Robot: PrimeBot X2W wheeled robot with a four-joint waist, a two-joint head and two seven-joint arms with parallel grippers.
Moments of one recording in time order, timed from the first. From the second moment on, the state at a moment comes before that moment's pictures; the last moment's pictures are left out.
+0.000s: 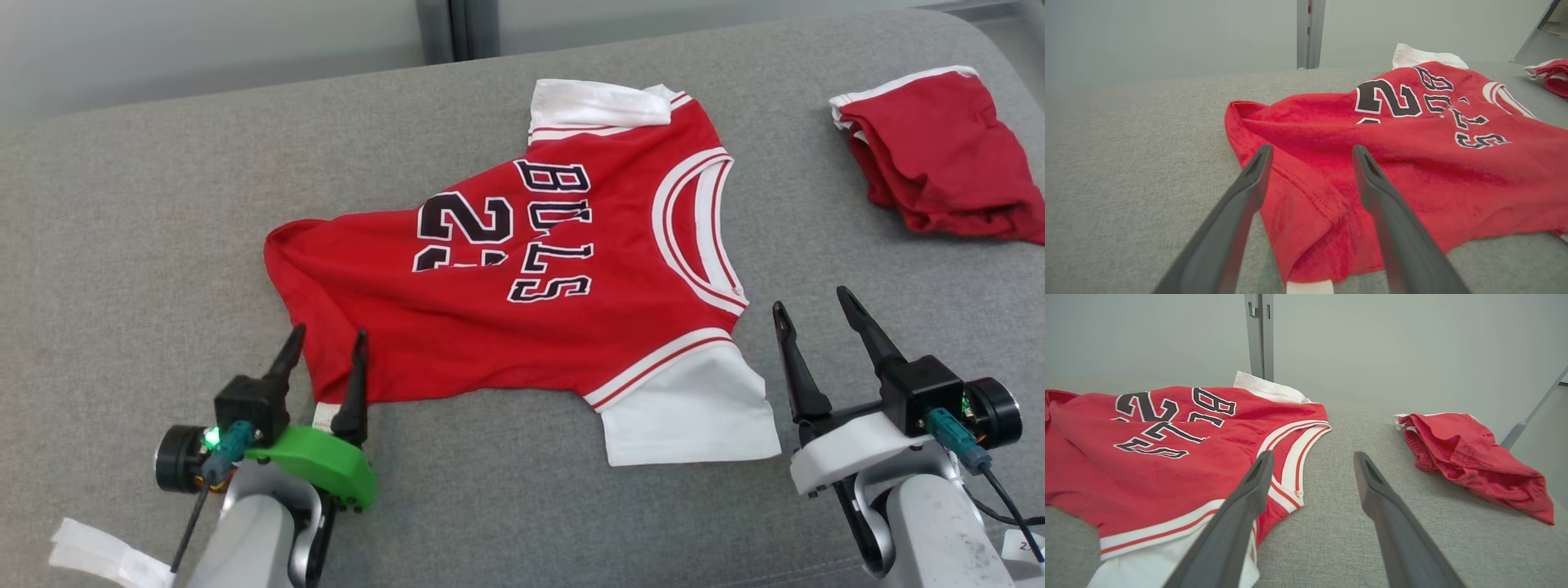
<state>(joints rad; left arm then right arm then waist) -0.32 0.14 -0.26 0.52 -0.29 -0.09 -0.26 -0.20 -0.05 -0.03 0.23 -0.02 0.13 -0.26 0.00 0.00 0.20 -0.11</state>
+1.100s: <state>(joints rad) -0.28 0.13 -0.03 0.64 -0.27 0.00 -0.26 -0.18 -0.05 -0.04 0.25 -0.02 0.13 -0.26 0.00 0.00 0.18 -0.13</state>
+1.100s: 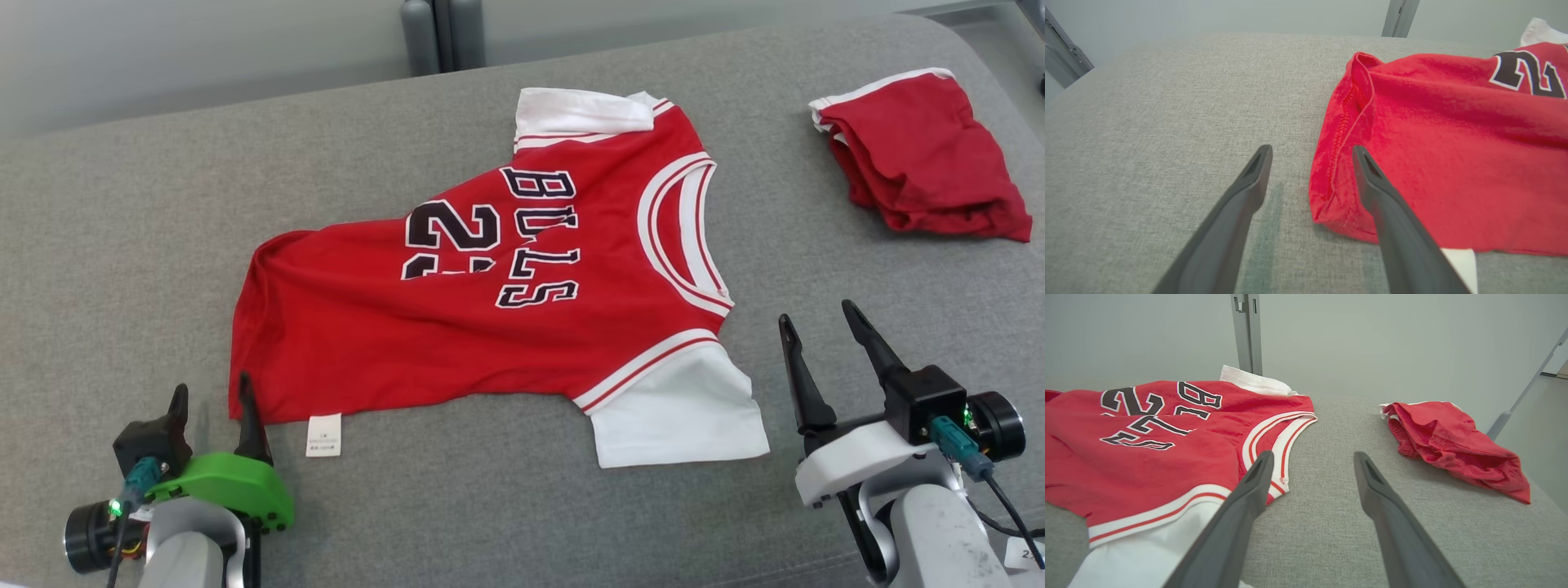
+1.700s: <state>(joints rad) -0.03 0.06 -0.01 0.42 -0.25 -0.10 -0.26 -0.08 -0.05 -0.01 0.29 0.02 0.13 -0.26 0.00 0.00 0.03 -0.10</state>
